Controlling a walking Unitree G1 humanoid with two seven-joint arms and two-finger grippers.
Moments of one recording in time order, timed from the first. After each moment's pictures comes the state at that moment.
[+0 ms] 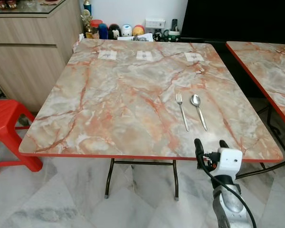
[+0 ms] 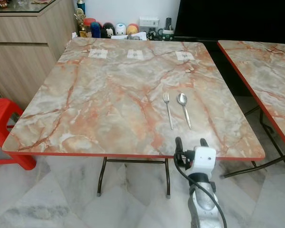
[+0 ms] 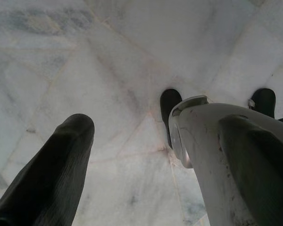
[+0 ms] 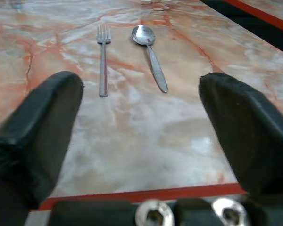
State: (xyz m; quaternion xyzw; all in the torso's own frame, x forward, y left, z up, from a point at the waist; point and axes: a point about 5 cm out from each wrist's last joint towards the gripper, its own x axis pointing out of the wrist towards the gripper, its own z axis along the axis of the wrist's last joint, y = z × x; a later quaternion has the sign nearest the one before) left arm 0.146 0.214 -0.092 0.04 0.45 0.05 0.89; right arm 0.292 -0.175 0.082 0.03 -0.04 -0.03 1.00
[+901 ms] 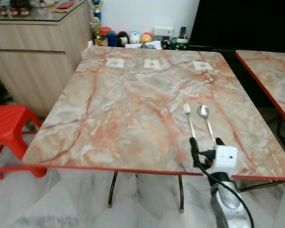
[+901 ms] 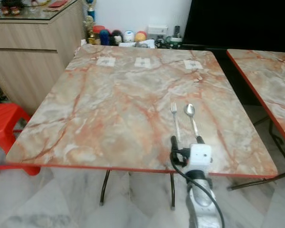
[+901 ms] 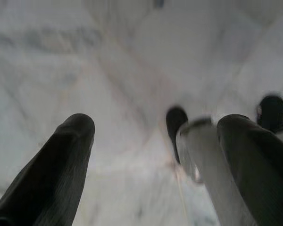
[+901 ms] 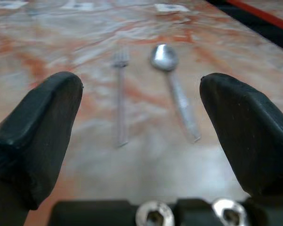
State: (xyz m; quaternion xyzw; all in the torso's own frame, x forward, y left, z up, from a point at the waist) left arm 0.144 0.228 -0.091 0.05 0.46 0.04 0.88; right arm 0.294 -0.168 0.082 0.02 -0.03 -0.01 1.00
